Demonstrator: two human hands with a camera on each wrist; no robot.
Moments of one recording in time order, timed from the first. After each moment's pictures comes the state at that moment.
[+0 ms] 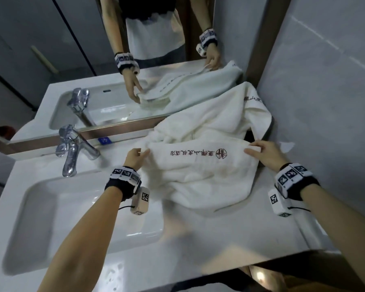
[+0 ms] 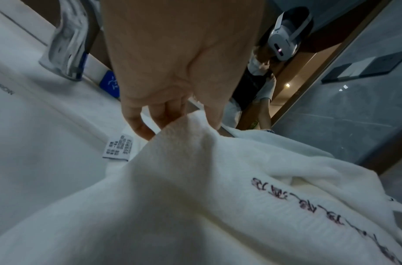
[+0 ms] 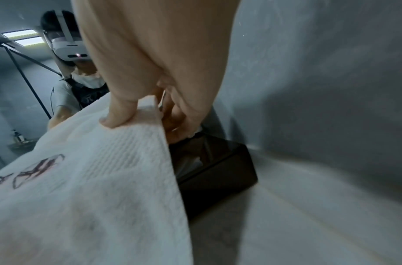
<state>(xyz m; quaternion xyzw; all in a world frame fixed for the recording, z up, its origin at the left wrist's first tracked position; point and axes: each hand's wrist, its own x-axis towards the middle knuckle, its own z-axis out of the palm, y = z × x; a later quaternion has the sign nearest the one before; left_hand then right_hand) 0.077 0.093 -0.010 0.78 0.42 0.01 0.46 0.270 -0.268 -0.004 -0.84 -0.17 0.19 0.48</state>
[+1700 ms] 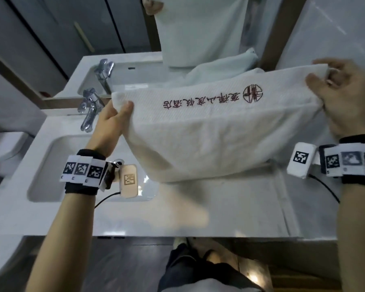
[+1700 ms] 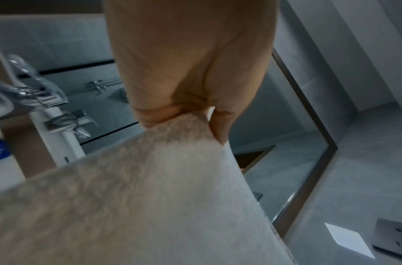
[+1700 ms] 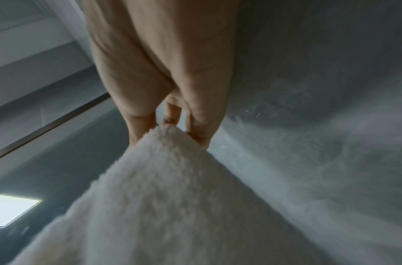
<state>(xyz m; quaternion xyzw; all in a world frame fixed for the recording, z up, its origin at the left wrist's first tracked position) -0.030 -0.002 0.140 0.68 0.25 0.26 0.64 0.246 -0.321 0.178 -0.70 -0.25 -0.01 0.67</state>
